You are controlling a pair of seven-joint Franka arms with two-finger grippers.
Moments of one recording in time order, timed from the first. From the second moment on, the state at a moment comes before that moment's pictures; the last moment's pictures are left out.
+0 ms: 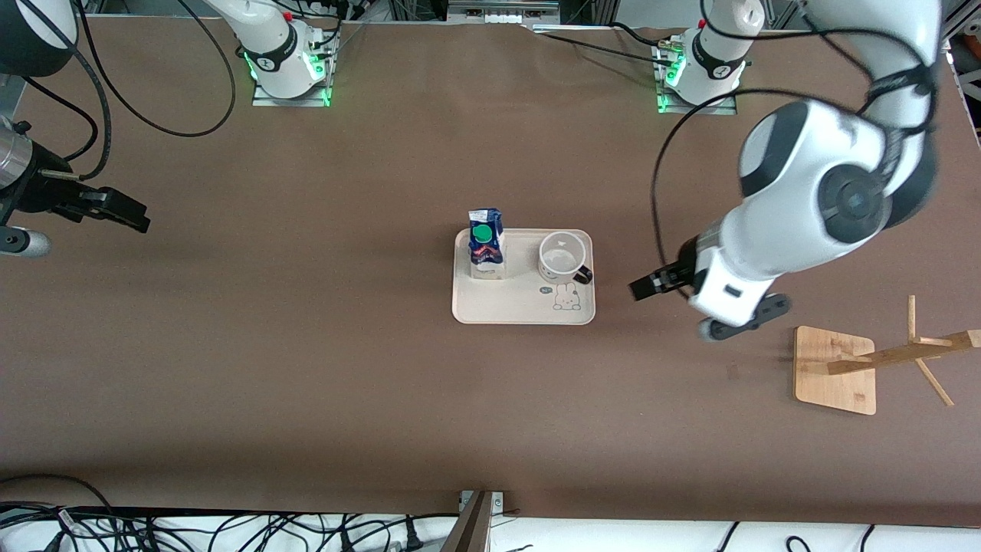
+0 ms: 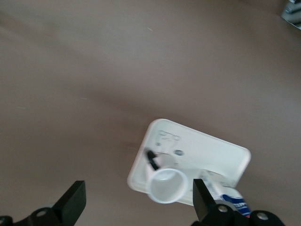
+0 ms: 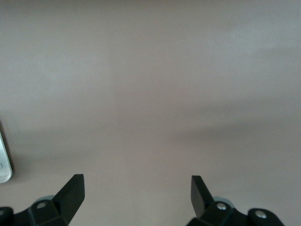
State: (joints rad) left arm -0.16 0.41 -0.15 -1.31 -0.09 1.66 -0.67; right arm 0.05 0.14 -0.01 -1.48 -0.04 1.57 0.18
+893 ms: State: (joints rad) left arm 0.04 0.08 -0.11 -1.46 -0.02 1.49 -0.07; right arm 0.04 0.13 -0.04 -1.46 0.01 1.51 0.18
